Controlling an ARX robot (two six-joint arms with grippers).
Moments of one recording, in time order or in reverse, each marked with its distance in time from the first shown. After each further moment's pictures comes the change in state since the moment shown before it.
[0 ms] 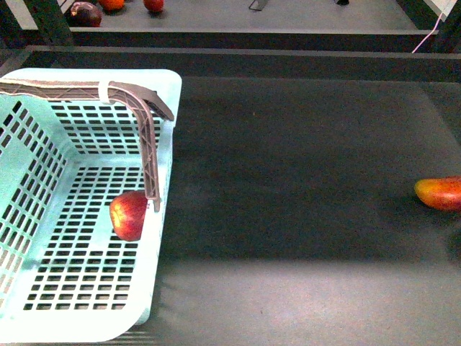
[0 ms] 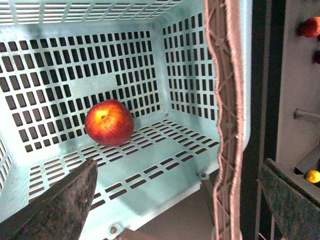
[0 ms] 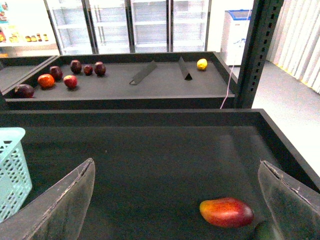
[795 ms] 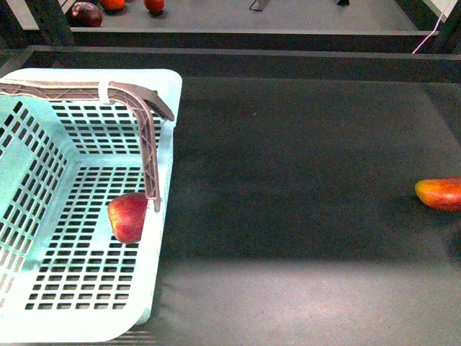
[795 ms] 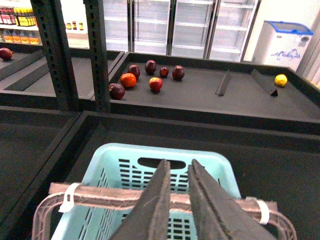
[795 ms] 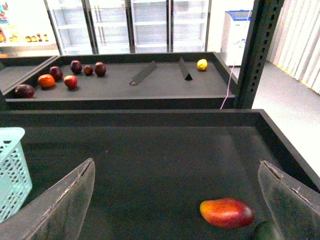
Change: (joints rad) left arm 0.139 -0.404 -0.555 1.005 0.187 1.589; right arm 0.000 0.000 0.000 0.000 0.000 0.000
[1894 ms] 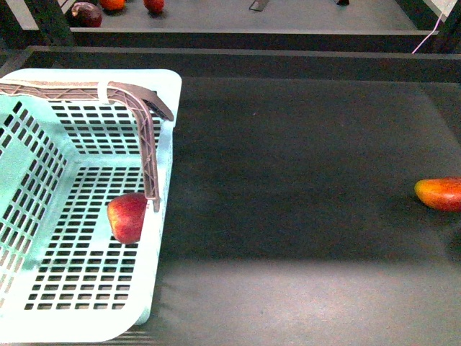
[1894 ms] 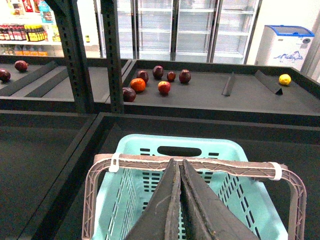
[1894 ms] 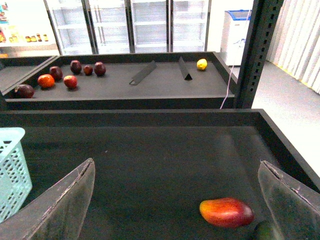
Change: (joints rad) left arm 0.180 -0.615 -0.153 -0.433 0.175 0.056; right arm 0.000 0.000 0.000 0.000 0.000 0.000
